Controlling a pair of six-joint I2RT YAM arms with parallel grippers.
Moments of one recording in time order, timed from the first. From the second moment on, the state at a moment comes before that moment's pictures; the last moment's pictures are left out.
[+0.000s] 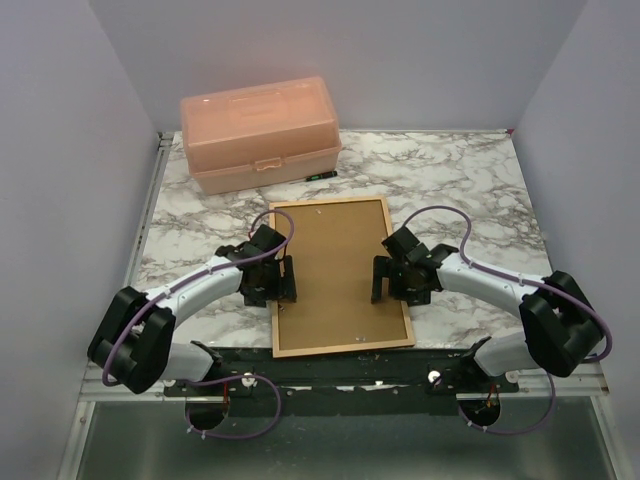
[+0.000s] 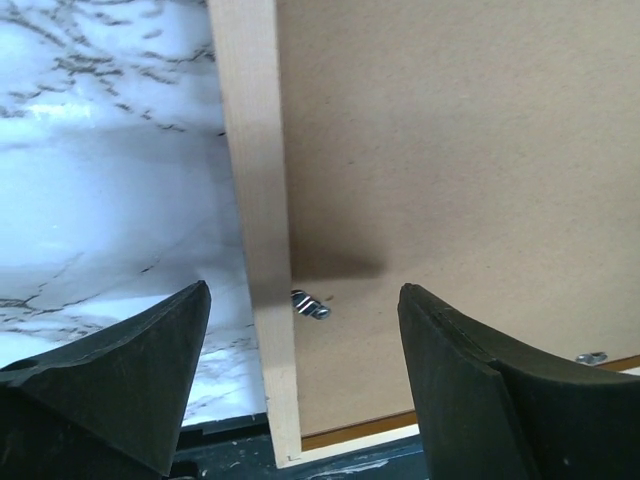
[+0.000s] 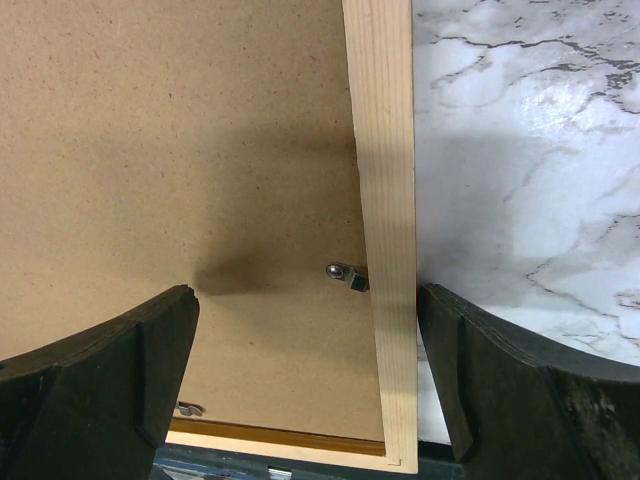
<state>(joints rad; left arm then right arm) -0.56 1.32 0.70 -0.59 0.08 -0.70 0.67 1.41 0.74 -0.57 0.03 0.73</state>
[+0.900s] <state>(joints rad) -0.59 1.43 0.78 -0.71 0.00 -0.71 0.66 1.42 0.74 -0.57 0.03 0.71</state>
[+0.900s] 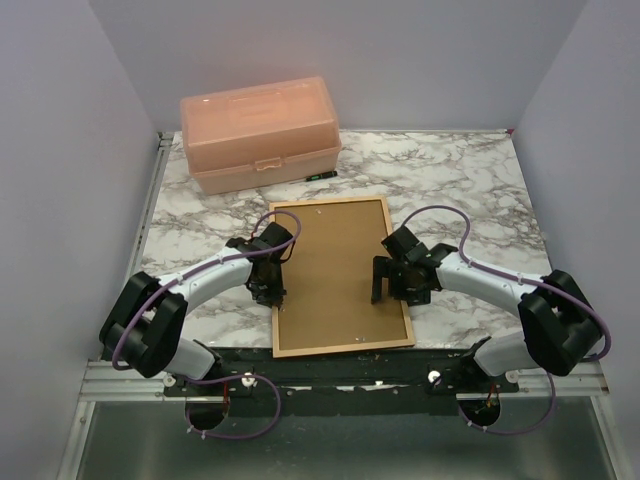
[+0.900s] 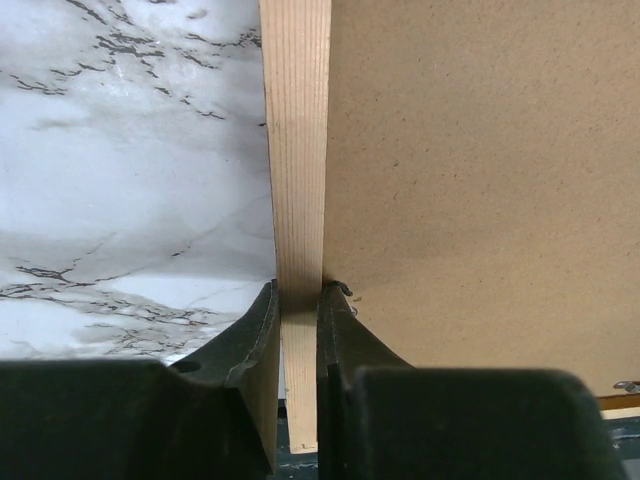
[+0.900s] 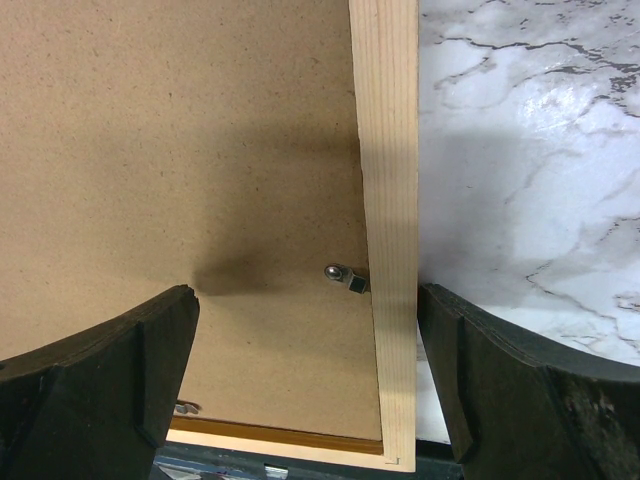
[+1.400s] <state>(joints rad) -0.60 1.43 0.79 -0.72 -0.01 -0.71 0.65 1.42 0.75 -0.58 0.03 0.71</state>
